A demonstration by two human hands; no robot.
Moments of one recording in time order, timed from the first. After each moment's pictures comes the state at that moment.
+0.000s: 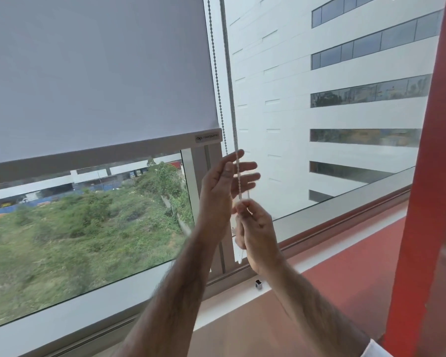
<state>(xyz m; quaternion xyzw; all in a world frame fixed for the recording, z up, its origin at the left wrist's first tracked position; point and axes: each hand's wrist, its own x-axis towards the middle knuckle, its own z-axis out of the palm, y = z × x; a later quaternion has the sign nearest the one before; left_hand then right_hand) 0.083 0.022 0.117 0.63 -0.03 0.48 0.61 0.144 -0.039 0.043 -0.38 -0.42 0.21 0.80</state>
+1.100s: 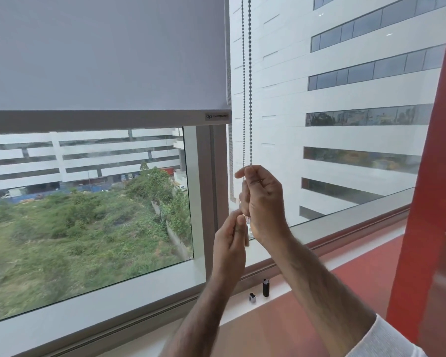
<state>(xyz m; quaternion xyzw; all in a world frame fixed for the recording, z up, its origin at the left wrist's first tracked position) 0.088 0.022 0.024 0.68 0.06 0.55 0.48 0.138 -0.039 0.124 -0.38 -0.47 0.10 0.79</state>
